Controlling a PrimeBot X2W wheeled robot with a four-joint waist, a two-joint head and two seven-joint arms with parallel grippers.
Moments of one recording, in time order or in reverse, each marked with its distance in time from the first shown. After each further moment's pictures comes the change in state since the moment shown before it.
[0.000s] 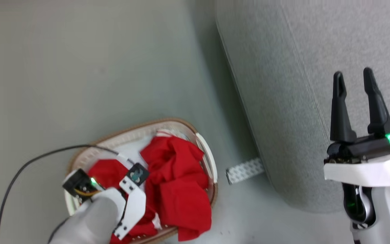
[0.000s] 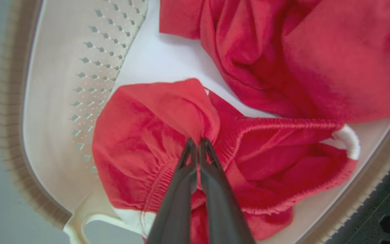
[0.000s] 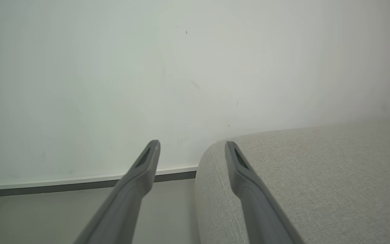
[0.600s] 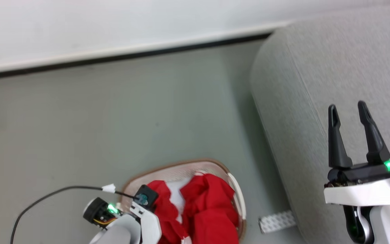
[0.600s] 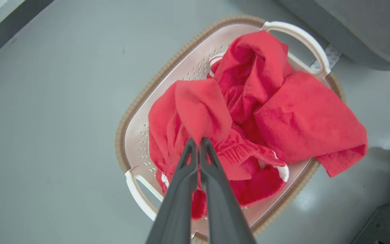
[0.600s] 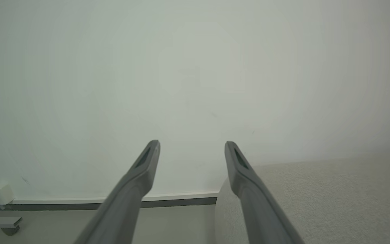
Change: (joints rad) left arm 0.139 -0.063 0.016 -0.027 -0.203 -0.016 -0.277; right arm 0.106 -0.012 -0.025 0.048 -0.093 0.000 0.000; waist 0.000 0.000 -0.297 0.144
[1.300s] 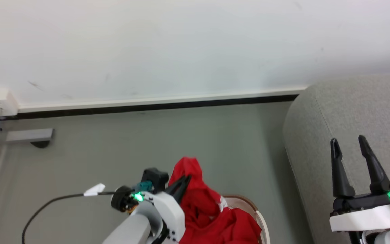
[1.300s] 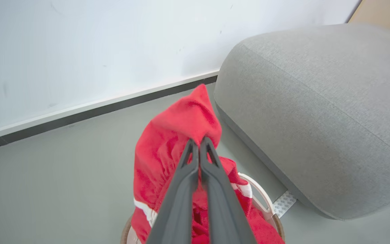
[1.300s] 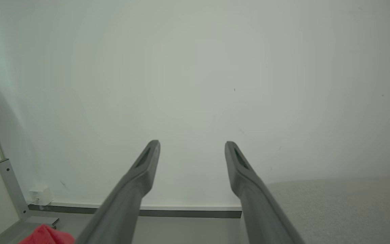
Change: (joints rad) left arm 0.065 0.002 -0.132 -0.321 -0.440 0.000 -0.117; right arm 0.126 -0.050 -0.003 0.027 0.013 0.000 0.000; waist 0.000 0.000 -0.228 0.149
